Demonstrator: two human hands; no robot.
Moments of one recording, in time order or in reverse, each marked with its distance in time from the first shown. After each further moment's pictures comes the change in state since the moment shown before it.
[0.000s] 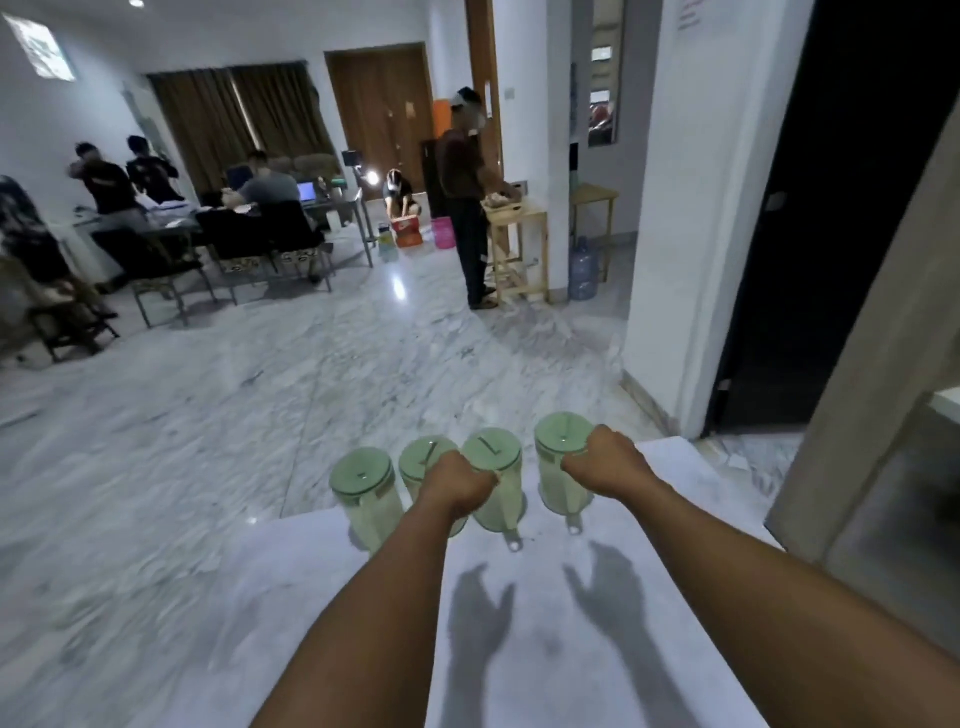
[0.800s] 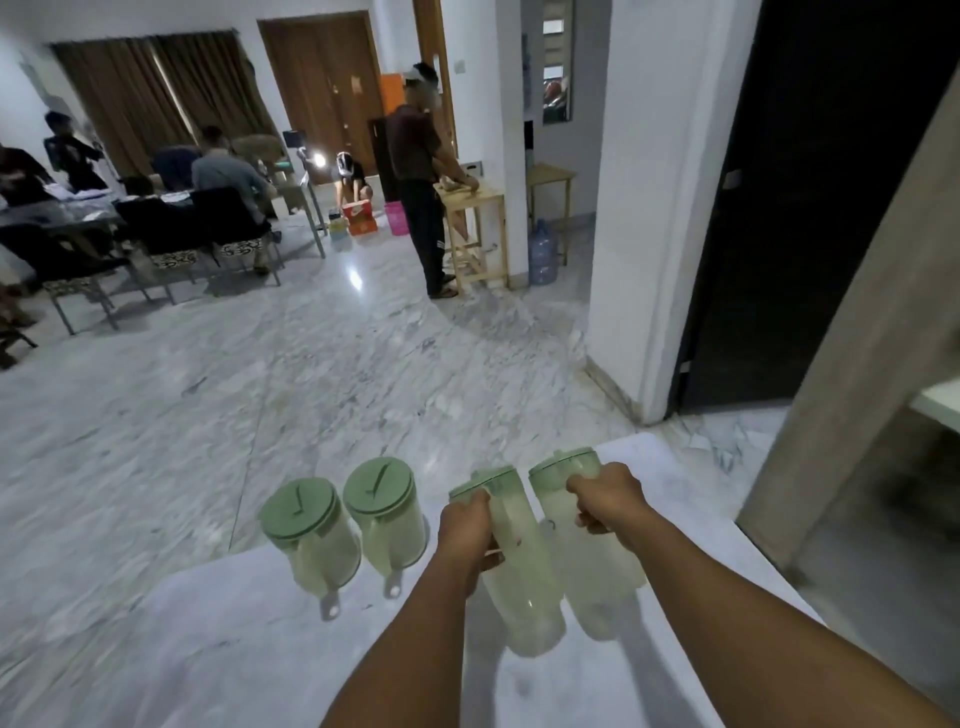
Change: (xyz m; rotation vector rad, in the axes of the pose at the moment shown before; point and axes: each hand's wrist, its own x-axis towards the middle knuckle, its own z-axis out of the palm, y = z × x) left_hand 0.046 0.009 0.088 -0.756 -0.135 -0.312; right_hand 0.042 0.056 0.010 0.504 0.041 0.245
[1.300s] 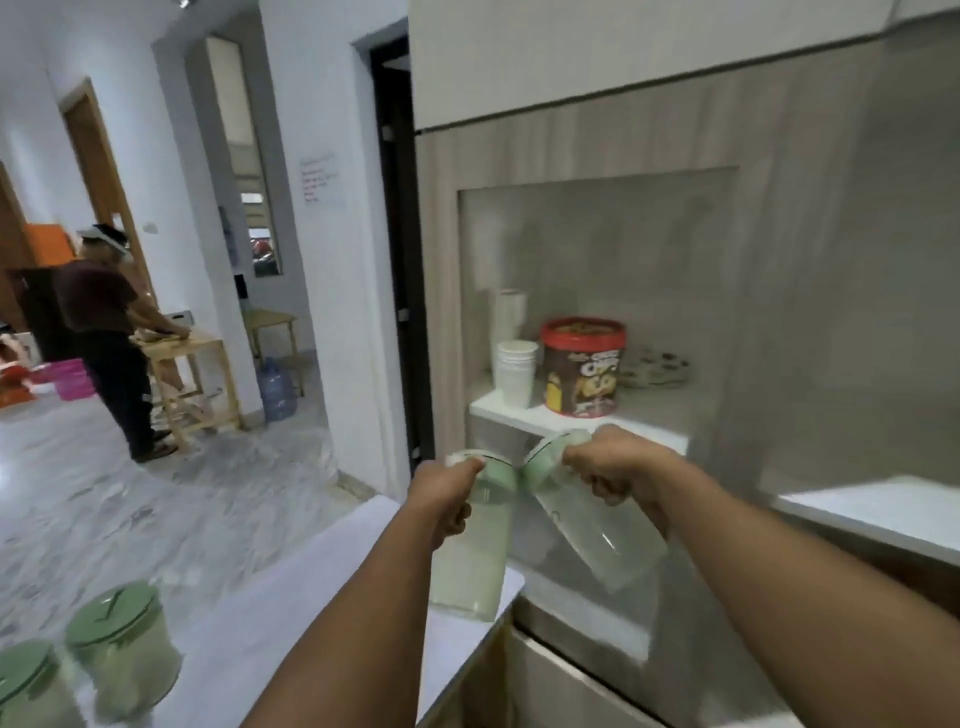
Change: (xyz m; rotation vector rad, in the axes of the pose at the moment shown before) left_hand -0.310 0.000 0.142 0.359 -0.630 0.373; right_hand -0.378 0.062 -0.295 -0.043 0.376 0.047
